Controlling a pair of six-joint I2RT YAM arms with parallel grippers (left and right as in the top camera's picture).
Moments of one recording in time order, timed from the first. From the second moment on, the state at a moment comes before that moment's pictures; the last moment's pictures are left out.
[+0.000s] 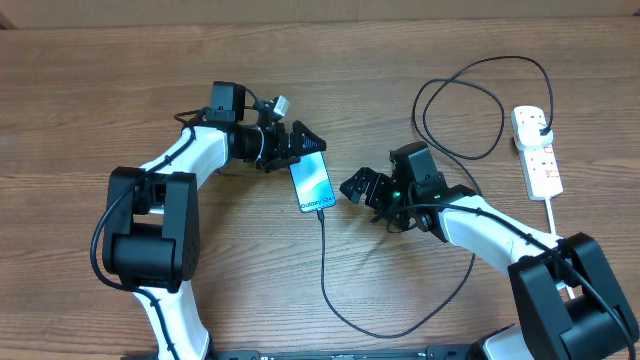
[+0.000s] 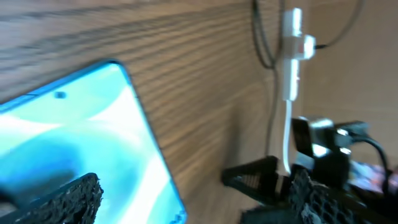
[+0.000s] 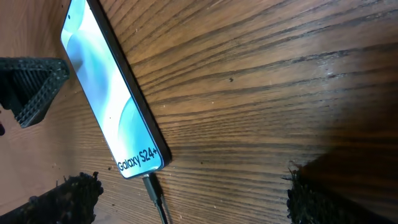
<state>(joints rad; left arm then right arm) -0.14 2.05 1.28 -0.40 0.93 -0.31 0.41 1.66 0.77 -0.14 -0.36 0.87</state>
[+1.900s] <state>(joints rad) 0.14 2.05 1.28 -0.23 0.55 -0.81 0.41 1.66 0.77 -0.14 -0.36 0.87</state>
